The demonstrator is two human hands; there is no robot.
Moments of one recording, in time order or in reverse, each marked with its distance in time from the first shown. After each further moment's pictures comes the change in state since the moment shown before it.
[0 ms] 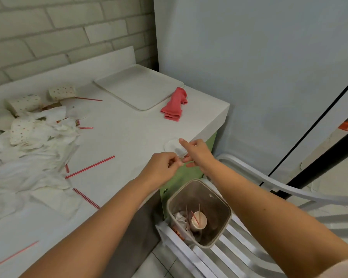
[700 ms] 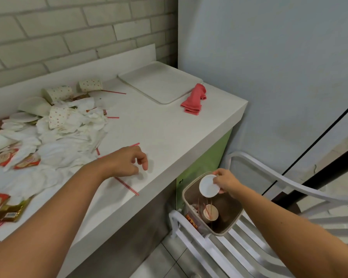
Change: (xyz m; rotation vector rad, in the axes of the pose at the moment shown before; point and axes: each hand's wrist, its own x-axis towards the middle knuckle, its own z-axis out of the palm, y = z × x) left_hand -0.065 -0.074 -0.104 0.323 -0.280 -0.119; right_hand -0.031 0.092 -0.013 -0.402 -0.049 0.192
